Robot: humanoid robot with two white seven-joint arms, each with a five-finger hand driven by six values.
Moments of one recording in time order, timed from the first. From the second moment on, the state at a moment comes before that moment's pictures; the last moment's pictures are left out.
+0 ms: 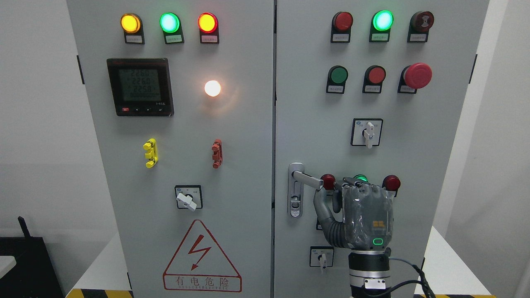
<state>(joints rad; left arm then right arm) 0.00 -0.06 0.00 0.00 0.11 -0.13 -0.07 -0.51 0.11 0.21 -1.63 1.25 0.10 -0.39</state>
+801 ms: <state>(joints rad) 0.00 -0.06 0.00 0.00 0.11 -0.13 -0.07 -0.48 0.10 0.21 -1.63 1.24 0.09 -0.41</state>
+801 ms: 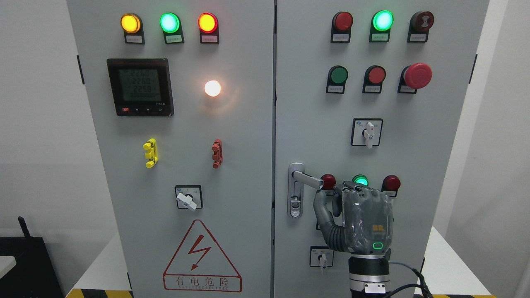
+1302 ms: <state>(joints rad) 0.00 -0.06 0.00 0.00 0.11 -0.13 -0.07 -0.40 0.05 0.20 -1.67 1.19 0.05 -0.47</state>
